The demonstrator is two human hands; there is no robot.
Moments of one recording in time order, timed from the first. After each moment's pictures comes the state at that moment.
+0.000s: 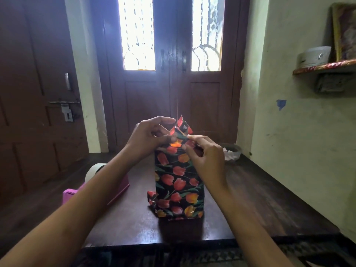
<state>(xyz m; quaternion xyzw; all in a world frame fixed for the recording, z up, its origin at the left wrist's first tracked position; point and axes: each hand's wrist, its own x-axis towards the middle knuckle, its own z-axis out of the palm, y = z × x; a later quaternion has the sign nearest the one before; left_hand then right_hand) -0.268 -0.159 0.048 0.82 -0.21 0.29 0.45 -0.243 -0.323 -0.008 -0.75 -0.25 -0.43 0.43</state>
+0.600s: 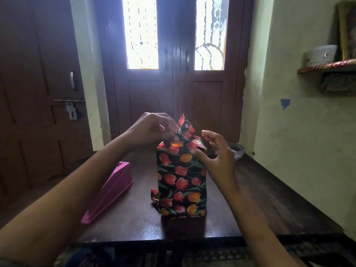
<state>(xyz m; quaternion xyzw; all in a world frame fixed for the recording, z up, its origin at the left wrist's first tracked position) -0.265 -0.143 0.071 0.87 -0.31 0.27 0.29 -0.239 -0.341 -0.020 -0.69 -0.28 -0.35 0.56</state>
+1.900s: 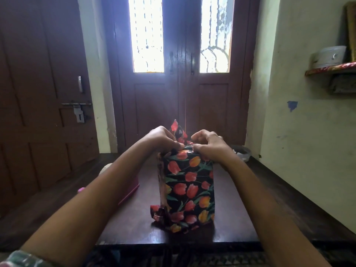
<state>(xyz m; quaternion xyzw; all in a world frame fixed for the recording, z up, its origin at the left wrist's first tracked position) -0.250 -0.158 0.066 0.92 0.00 0.09 0.39 -0.230 -0.326 0.042 -0.88 -0.20 -0.09 0.41</state>
